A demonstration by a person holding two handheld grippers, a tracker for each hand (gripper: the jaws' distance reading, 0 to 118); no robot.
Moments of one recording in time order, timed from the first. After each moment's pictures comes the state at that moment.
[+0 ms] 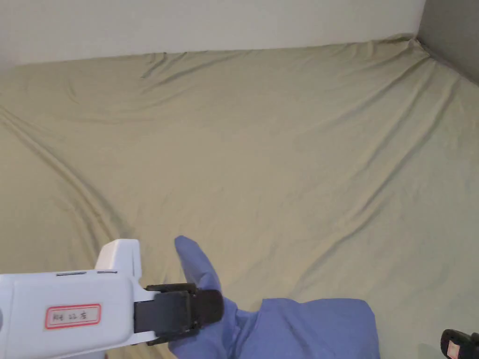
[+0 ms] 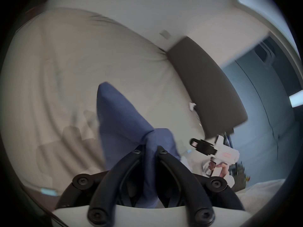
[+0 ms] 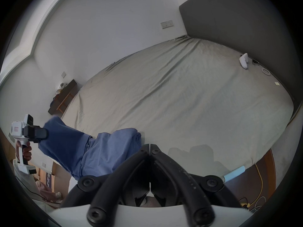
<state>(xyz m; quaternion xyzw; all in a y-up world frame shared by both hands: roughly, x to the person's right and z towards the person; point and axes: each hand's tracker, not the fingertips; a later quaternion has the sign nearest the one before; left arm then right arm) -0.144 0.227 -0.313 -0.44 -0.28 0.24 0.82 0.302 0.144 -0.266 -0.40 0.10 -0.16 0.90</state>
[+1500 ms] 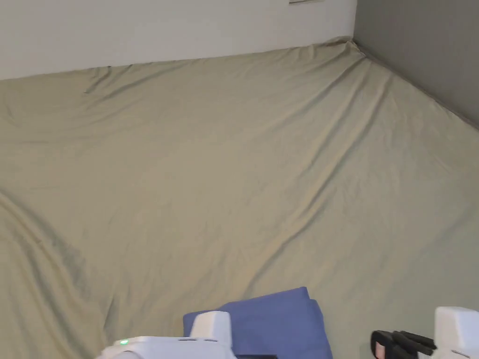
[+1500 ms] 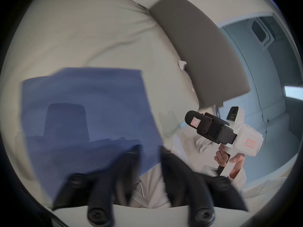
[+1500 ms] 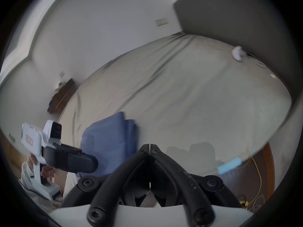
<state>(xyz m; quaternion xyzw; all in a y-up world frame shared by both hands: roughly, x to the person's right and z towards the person) -0.056 0.110 -0.327 -0.54 -0.32 0.25 0.74 0.284 0.136 -0.269 -0.42 0.15 -0.12 0.89</state>
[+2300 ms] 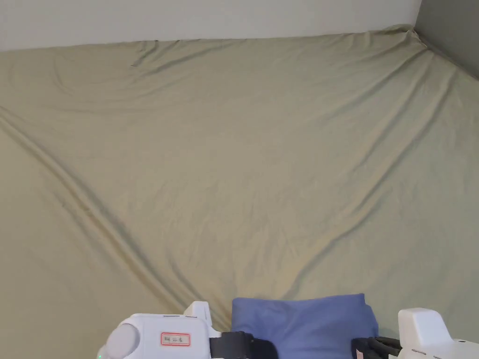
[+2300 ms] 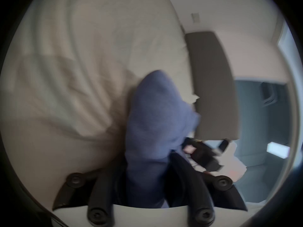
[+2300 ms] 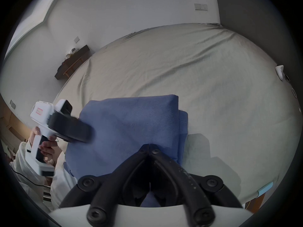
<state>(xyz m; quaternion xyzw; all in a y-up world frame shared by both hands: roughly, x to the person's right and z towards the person) -0.122 0.019 -0.369 -0.57 -0.24 0.38 0.69 0.228 0.087 -0.321 -0.47 0.20 -0.06 0.85</state>
